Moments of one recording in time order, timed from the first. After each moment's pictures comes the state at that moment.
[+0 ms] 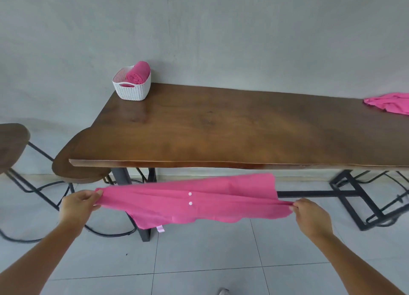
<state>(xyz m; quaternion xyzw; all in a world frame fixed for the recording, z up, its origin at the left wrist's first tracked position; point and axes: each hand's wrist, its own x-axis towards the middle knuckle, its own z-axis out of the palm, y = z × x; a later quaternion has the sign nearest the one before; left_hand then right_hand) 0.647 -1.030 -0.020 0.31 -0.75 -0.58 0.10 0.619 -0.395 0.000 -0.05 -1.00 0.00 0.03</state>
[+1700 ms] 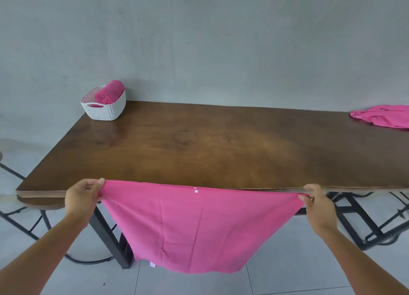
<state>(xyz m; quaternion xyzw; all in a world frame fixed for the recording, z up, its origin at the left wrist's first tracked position) 0.539 -0.904 0.035 0.28 -0.75 -0.57 0.18 0.522 -0.289 0.044 -0.14 -0.93 0.31 0.15</state>
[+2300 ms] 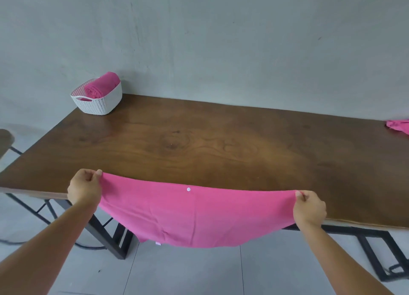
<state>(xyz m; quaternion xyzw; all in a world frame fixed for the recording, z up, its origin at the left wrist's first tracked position) 0.460 -0.807 0.037 0.44 -0.77 -0.41 0.22 0.380 -0.248 0.007 -0.25 -0.90 0.32 0.14</state>
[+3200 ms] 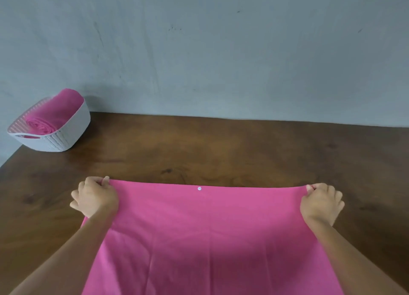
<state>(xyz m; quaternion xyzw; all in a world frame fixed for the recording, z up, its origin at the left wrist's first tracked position) 0.227 -0.817 0.011 0.47 -0.83 -0.25 0.18 0.168 -0.278 -0.012 -0.26 -0.94 0.14 0.18</state>
